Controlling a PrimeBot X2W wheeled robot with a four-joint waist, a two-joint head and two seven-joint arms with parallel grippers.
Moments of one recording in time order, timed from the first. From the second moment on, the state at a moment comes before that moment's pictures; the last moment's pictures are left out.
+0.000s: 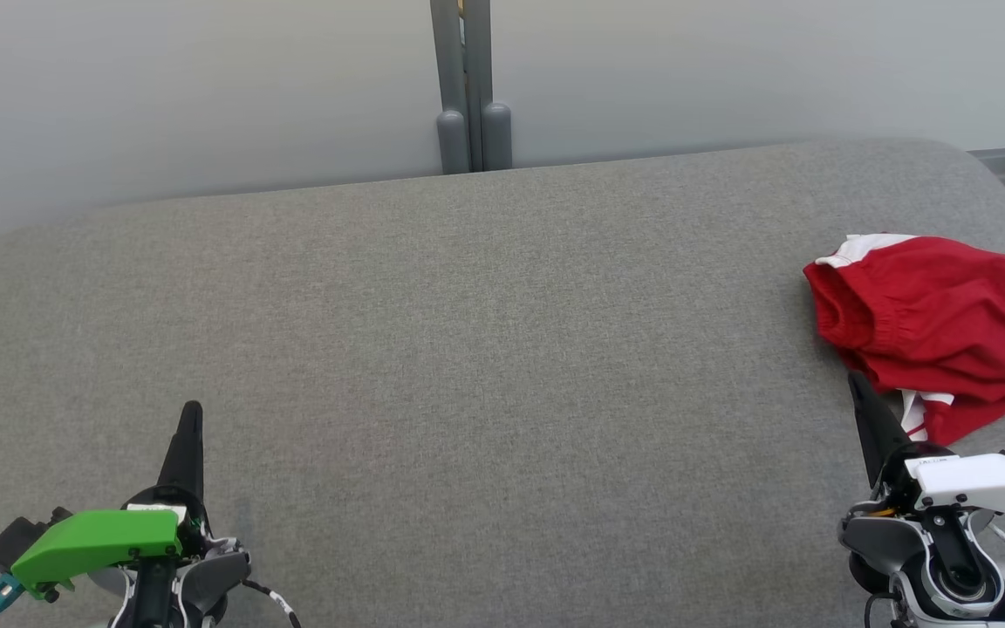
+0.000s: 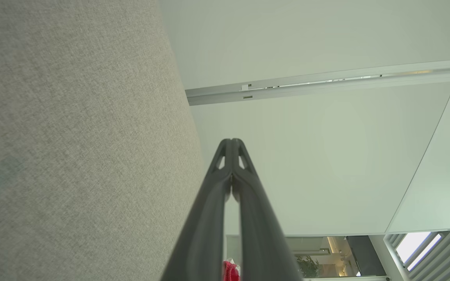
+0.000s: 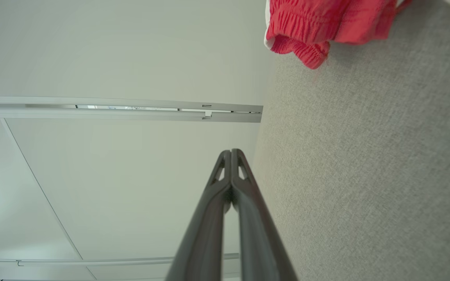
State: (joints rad) left arm -0.13 0.05 0.08 0.29 -1.52 -0.12 0.07; right arm -0.14 -0.05 -0.13 0.30 1.50 0.13 0.11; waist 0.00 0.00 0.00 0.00
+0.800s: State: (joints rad) left arm -0.13 0.05 0.09 0.28 -1.61 -0.13 0.09; right arm -0.14 -0.05 -0.15 0.28 1.60 0.13 0.14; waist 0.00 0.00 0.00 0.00
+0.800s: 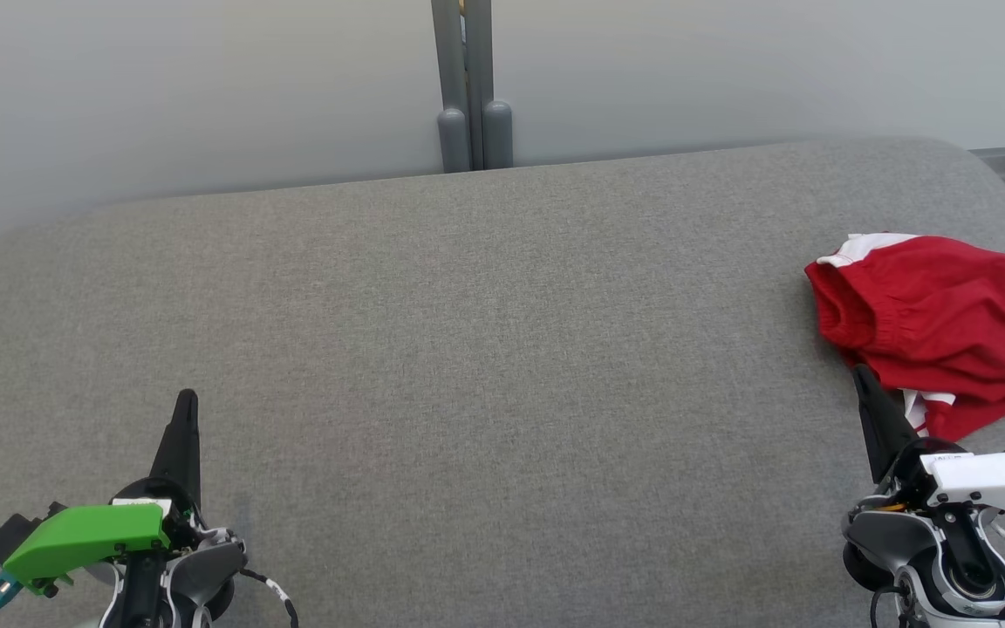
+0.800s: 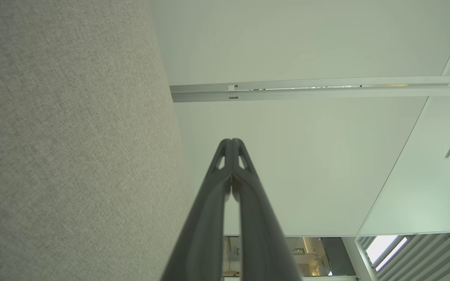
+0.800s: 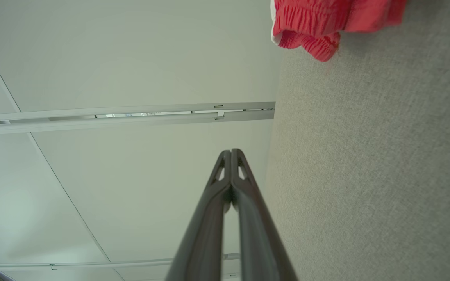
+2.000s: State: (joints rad) left arm -0.13 0.05 0.09 0.28 -1.61 -0.13 0.09; right arm -0.14 -0.05 -0.15 0.28 1.60 0.13 0.14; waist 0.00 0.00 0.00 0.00
